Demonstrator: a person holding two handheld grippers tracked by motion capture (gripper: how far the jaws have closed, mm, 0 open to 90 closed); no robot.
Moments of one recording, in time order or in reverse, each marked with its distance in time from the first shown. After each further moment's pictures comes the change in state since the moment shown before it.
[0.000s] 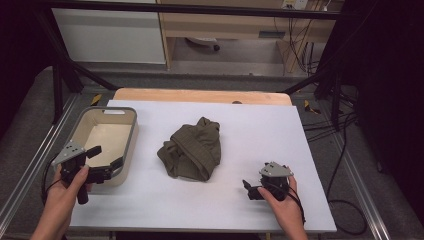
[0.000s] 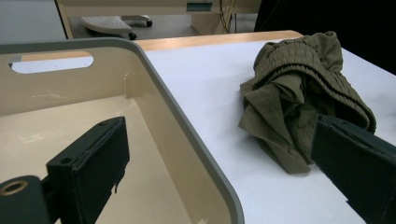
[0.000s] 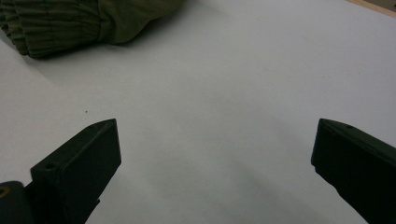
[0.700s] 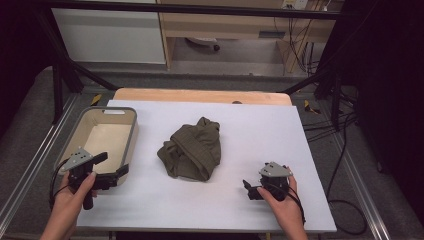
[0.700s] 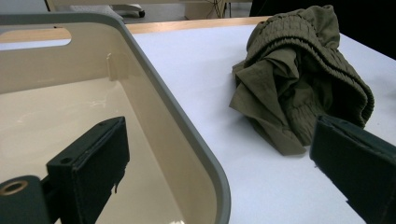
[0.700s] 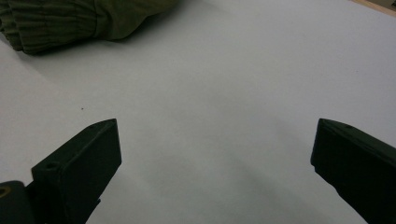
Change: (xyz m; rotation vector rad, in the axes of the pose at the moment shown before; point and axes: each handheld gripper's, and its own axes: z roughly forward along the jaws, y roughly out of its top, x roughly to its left) left arm -0.007 -0.020 0.008 0.031 -0.020 0.007; right arm 0.000 0.000 0.001 0.009 -0.009 -0.005
